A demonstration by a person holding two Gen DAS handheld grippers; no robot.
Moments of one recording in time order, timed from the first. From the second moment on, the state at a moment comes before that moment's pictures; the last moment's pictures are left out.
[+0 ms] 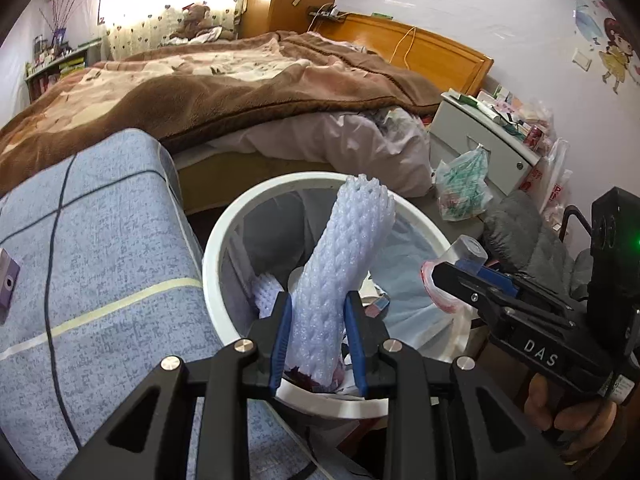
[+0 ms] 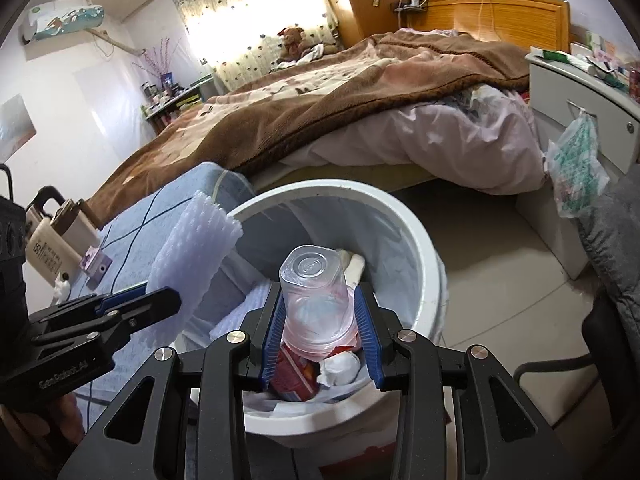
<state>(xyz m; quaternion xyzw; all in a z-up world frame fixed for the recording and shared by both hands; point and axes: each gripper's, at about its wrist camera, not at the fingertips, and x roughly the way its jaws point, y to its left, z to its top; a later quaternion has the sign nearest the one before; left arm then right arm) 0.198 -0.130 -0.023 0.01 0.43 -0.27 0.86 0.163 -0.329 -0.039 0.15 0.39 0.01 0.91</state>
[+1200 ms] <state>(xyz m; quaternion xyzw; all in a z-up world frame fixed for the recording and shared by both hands) 0.161 -0.084 -0.001 -0.01 0.39 -0.24 0.89 0.135 -0.302 -0.024 0.15 0.36 0.00 0.92</state>
